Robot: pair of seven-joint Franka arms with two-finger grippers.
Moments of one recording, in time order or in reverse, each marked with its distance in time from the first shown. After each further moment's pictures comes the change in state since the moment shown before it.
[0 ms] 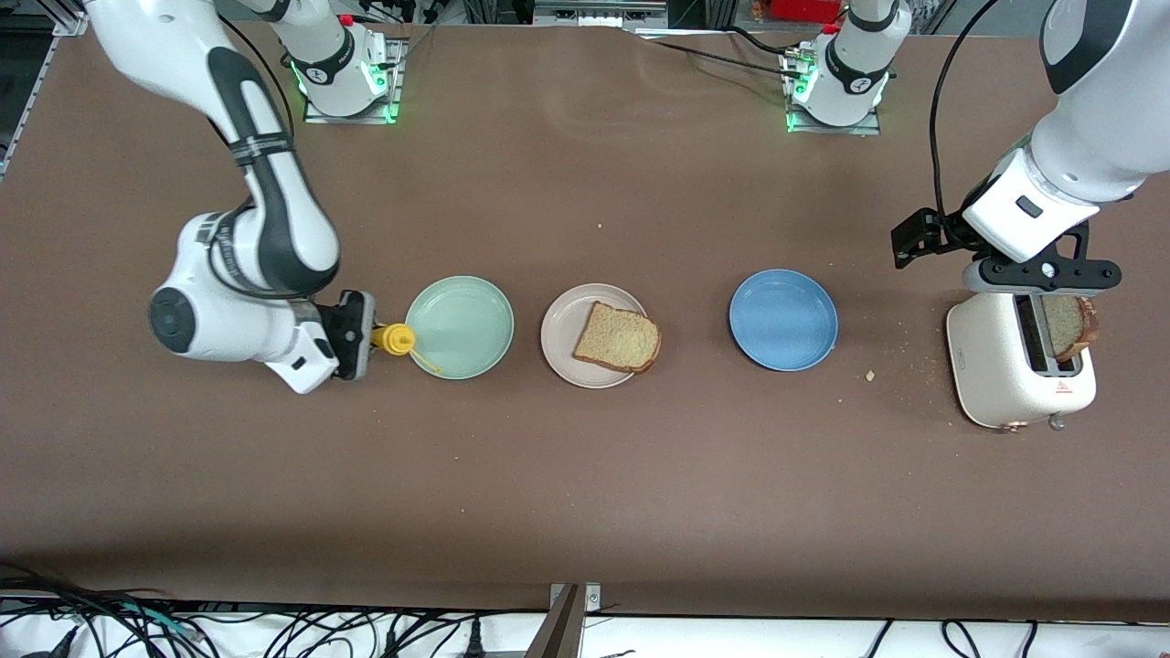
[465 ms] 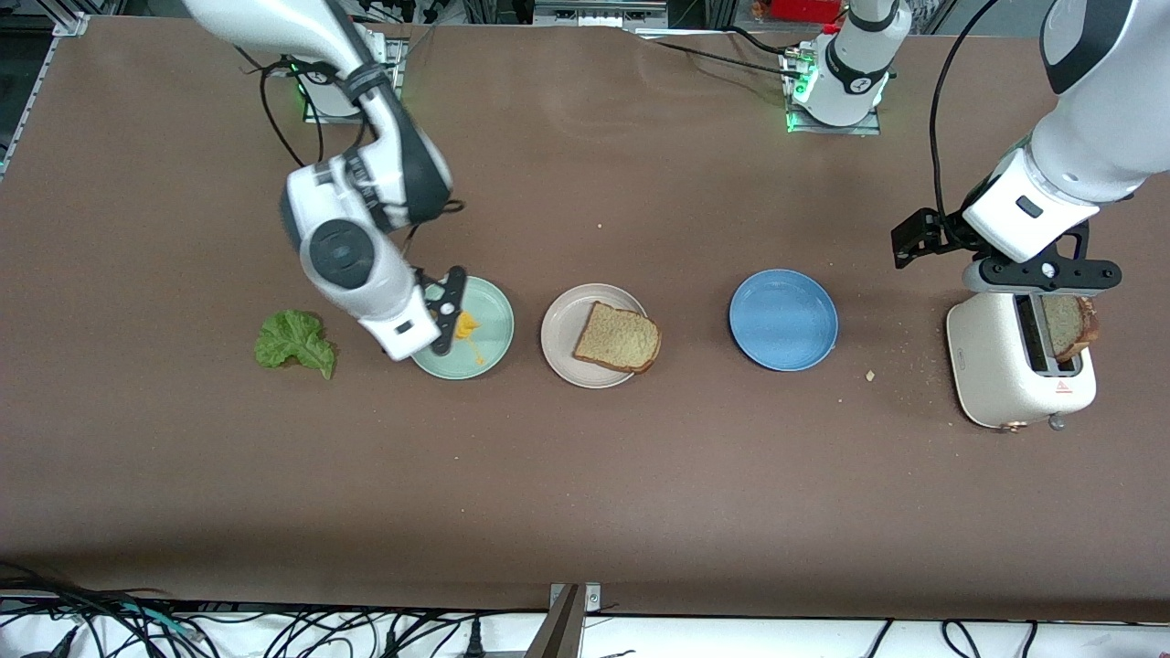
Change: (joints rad) left arm 0.000 0.000 0.000 0.000 0.000 0.000 0.000; right arm 0.253 -0.041 -0.001 0.069 -0.392 -0.078 0.458
